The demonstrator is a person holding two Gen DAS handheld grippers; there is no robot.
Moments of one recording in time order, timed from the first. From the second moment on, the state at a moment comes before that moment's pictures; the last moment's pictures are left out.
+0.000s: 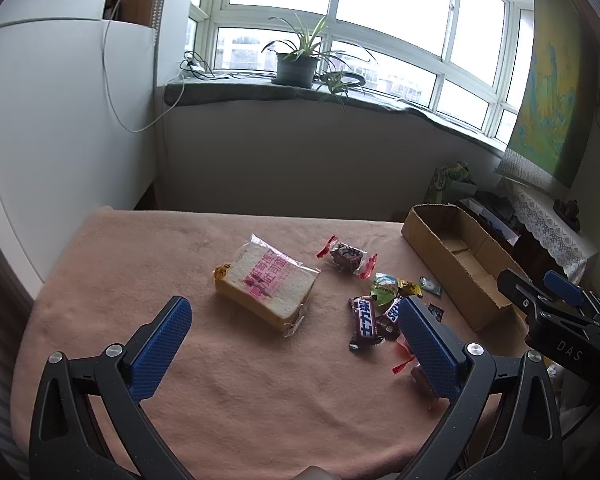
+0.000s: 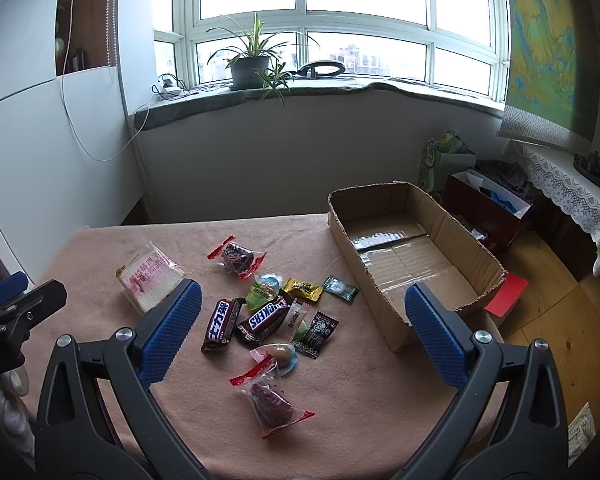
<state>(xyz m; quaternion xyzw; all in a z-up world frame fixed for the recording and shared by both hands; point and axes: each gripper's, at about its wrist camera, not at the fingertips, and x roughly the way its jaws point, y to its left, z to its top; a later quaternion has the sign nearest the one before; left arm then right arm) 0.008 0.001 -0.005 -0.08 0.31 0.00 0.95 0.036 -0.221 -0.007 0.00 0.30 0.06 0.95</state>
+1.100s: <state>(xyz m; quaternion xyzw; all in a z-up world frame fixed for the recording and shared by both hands) 0.072 -0.046 -0.079 -0.10 0.44 -0.11 0.89 0.034 -0.237 -0.089 0.00 0.42 0.19 0.89</state>
